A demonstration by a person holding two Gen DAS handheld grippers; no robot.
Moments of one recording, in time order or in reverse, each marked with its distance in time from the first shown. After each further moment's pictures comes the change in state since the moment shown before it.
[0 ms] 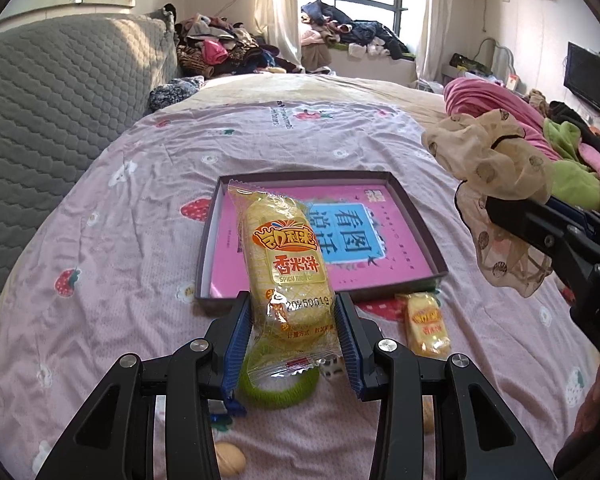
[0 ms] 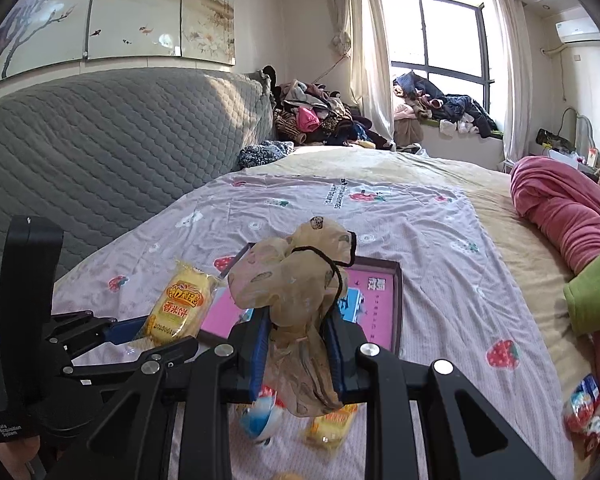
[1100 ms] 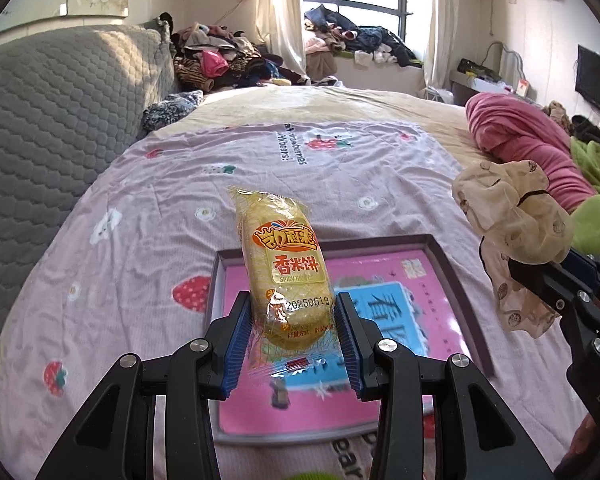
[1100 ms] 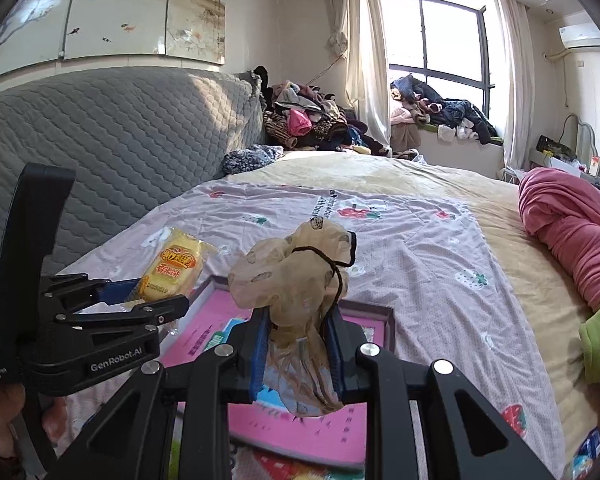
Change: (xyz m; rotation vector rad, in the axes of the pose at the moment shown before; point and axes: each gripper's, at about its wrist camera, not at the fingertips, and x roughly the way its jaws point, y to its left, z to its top) left arm 0.092 0.016 0.111 0.018 -0.027 0.031; right arm 0.097 -0.039 0.046 -0.007 -0.003 -0.031
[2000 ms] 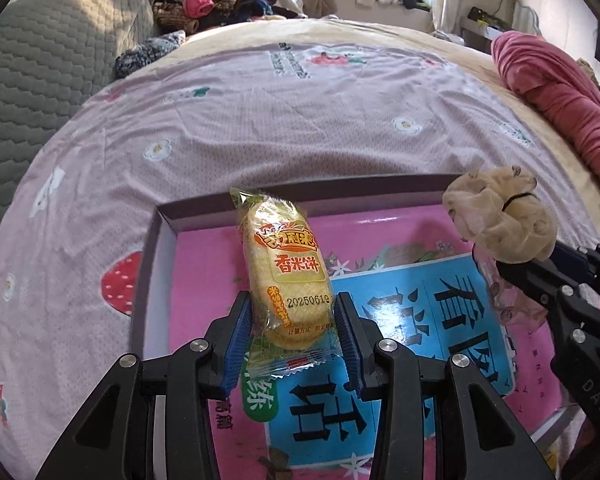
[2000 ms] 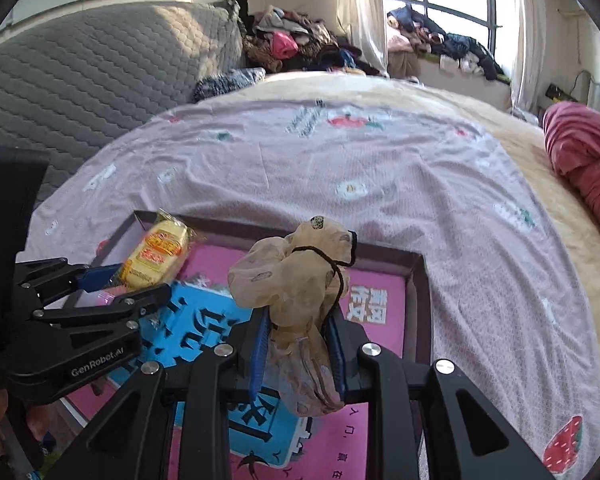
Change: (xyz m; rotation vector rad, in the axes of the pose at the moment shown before) left arm 0.154 -0.001 -0.013 0.020 0.219 0.006; right arm 0.152 -0.042 -0.045 0.049 0.286 -0.009
